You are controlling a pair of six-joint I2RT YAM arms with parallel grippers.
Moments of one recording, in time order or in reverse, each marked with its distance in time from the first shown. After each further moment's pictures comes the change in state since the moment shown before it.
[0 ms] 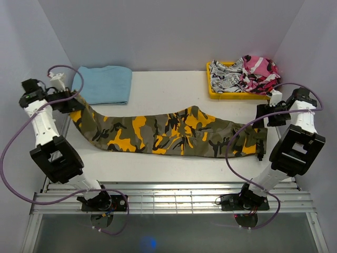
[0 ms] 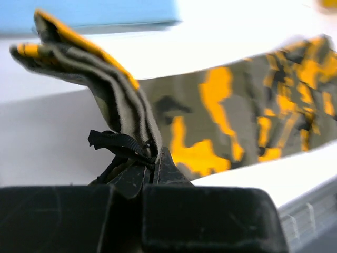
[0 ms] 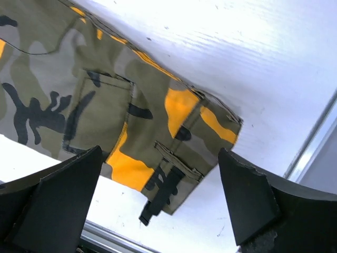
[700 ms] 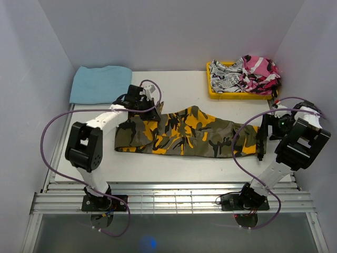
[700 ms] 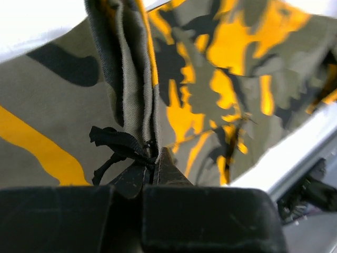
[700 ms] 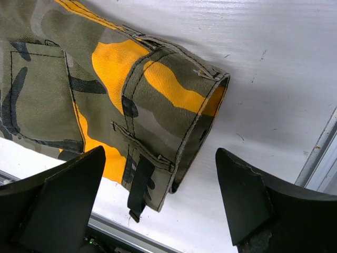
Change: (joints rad) left arm -0.961 0.080 -0.339 0.618 -0.357 -0.735; right arm -0.127 0.130 -0.058 -0.010 0.021 0.027
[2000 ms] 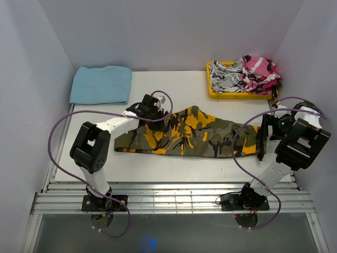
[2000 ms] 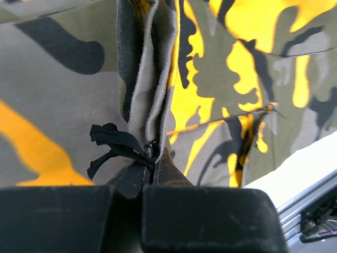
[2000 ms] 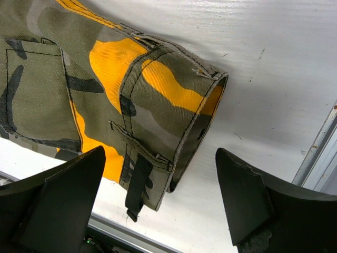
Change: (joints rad) left arm -0.175 0.006 -0.069 0.001 -0.229 -0.072; right arm 0.000 0.000 0.002 -0.001 0.007 -0.009
